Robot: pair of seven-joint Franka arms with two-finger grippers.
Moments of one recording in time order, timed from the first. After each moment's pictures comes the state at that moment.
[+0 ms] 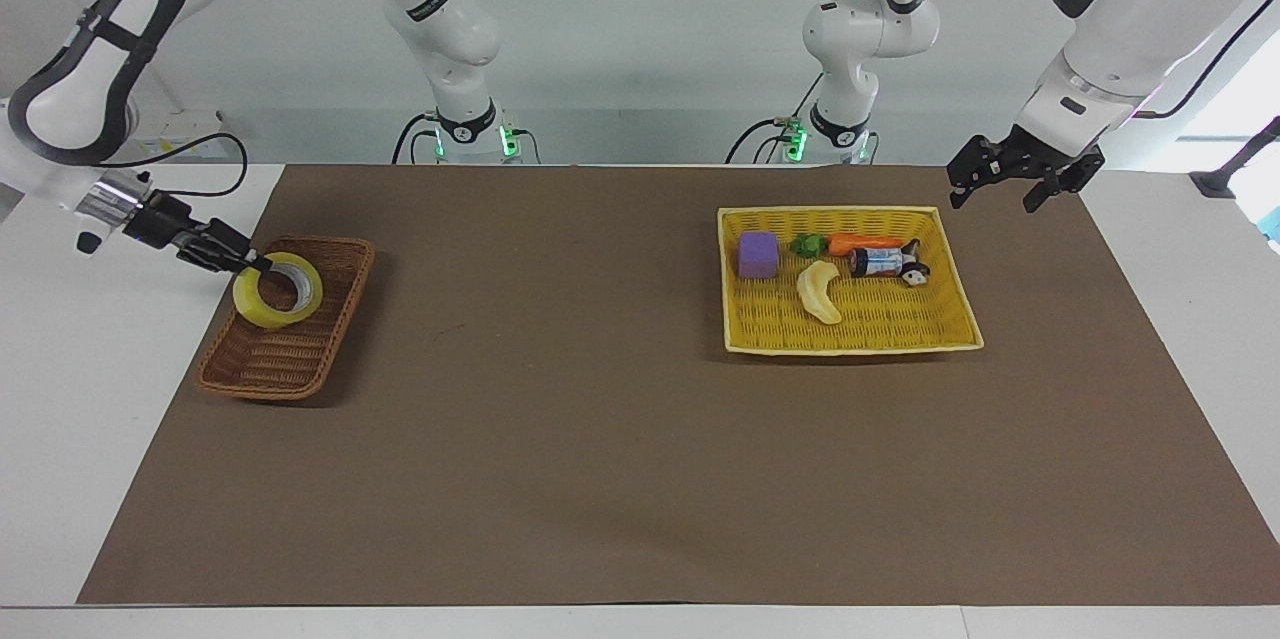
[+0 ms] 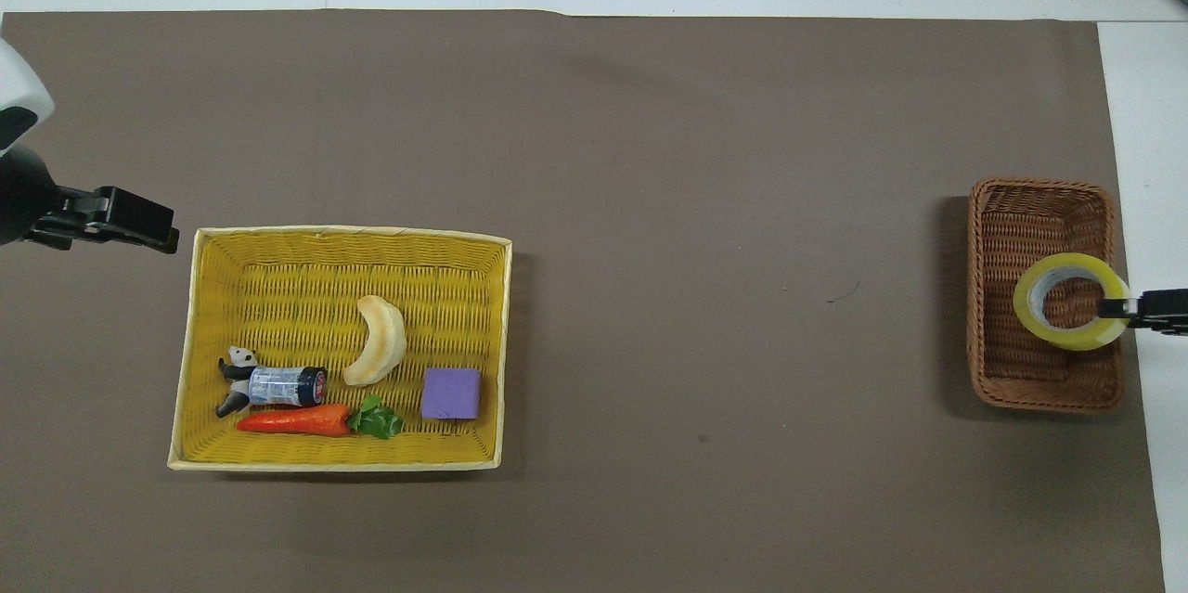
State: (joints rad) left arm 0.01 0.06 -0.09 -1.51 -0.03 1.51 0.02; right arm -0.64 0.32 -0.07 -1.83 0.59 1.67 -0.70
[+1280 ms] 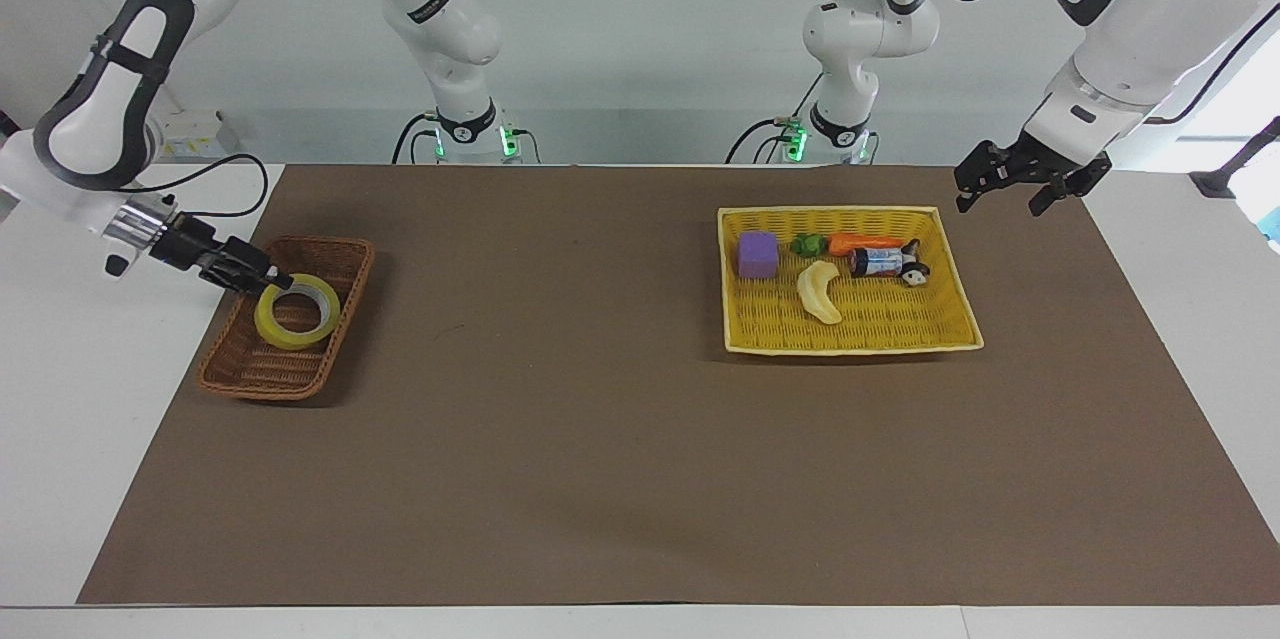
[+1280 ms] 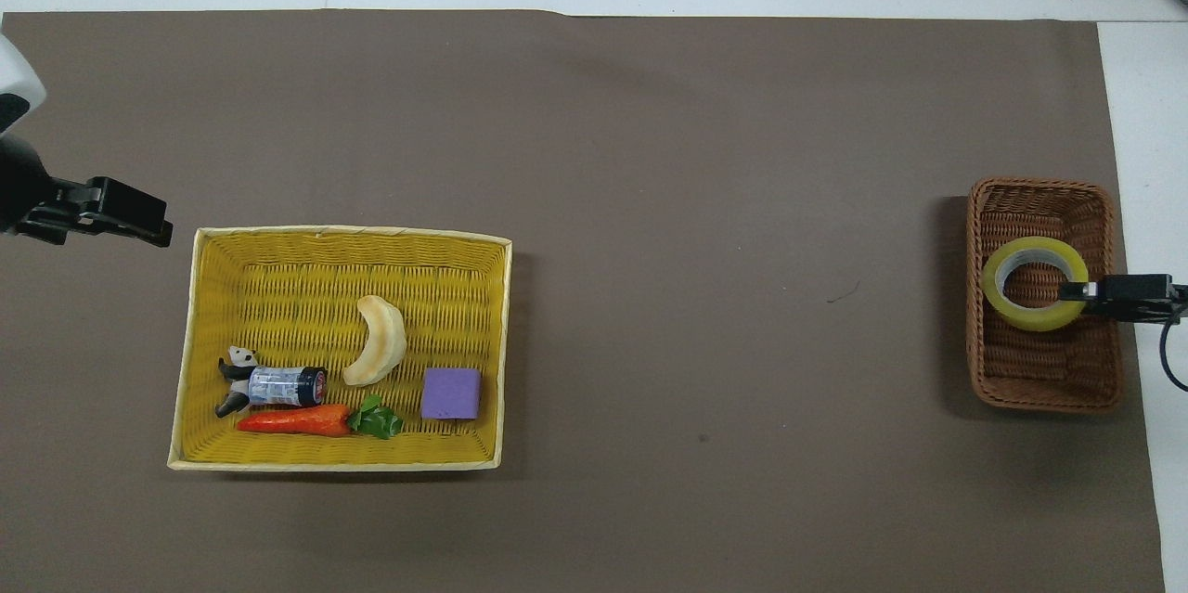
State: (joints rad) left arm 0.02 0.06 -0.09 -1.51 -0.03 1.49 0.03; right arm -0.58 0.33 -0.07 -1.86 0.66 1.72 -0.71
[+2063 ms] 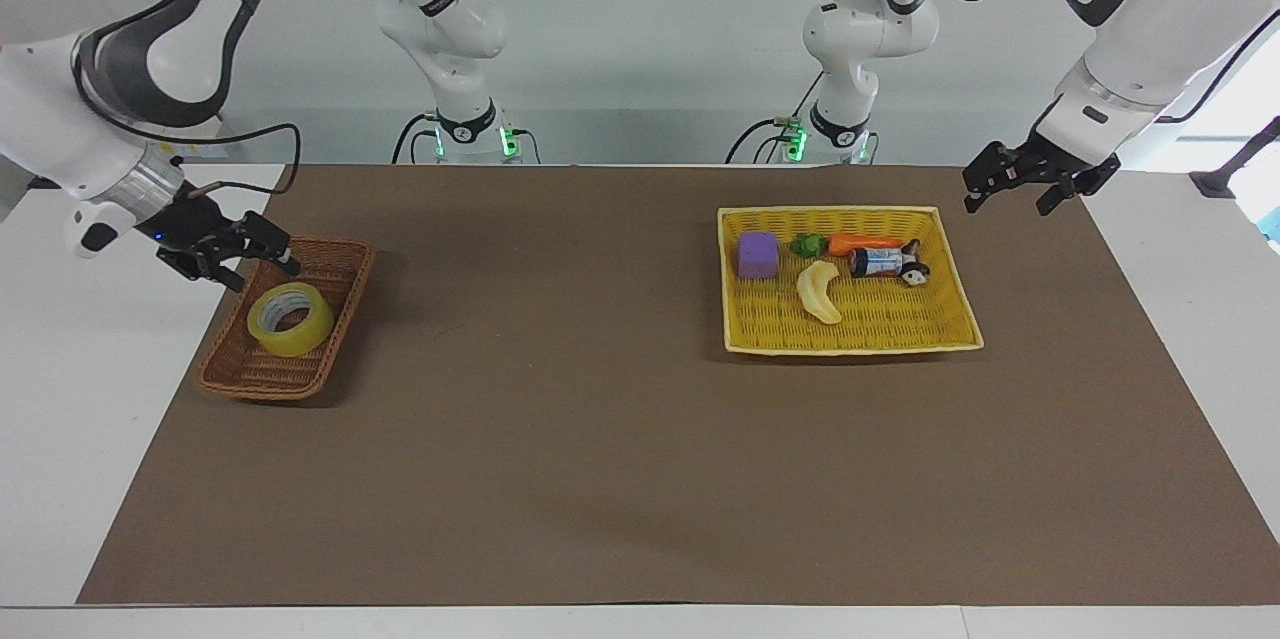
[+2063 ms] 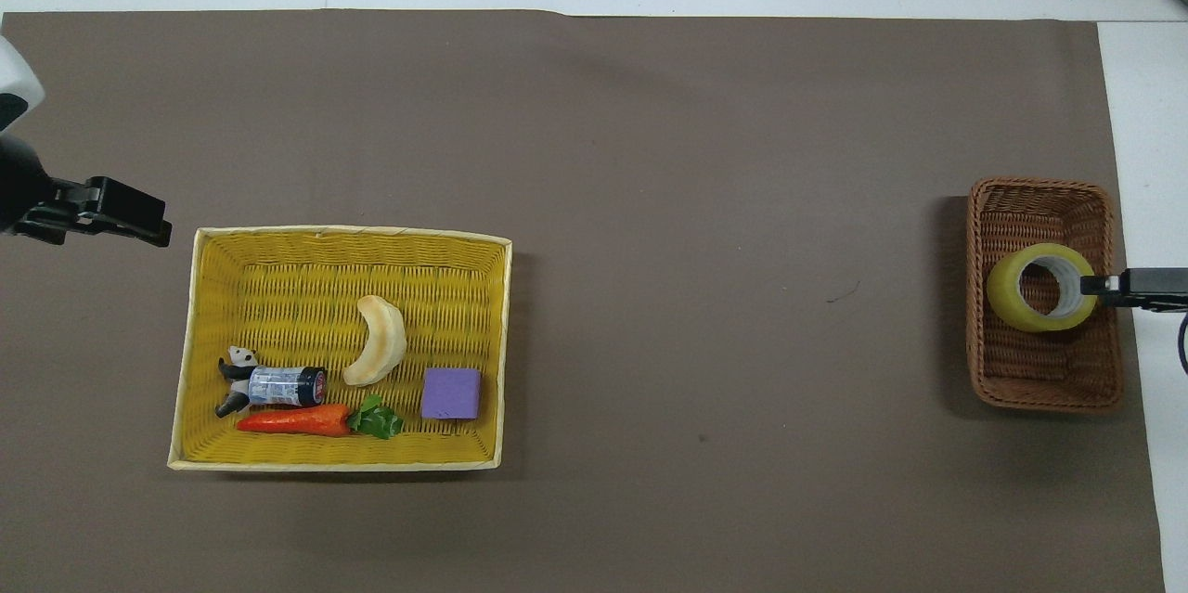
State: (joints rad) left arm 0.04 0.06 -0.09 -1.51 -0.03 1.49 0.03; right arm -0.25 0.18 -0.05 -1.64 0.25 1.75 -0.43
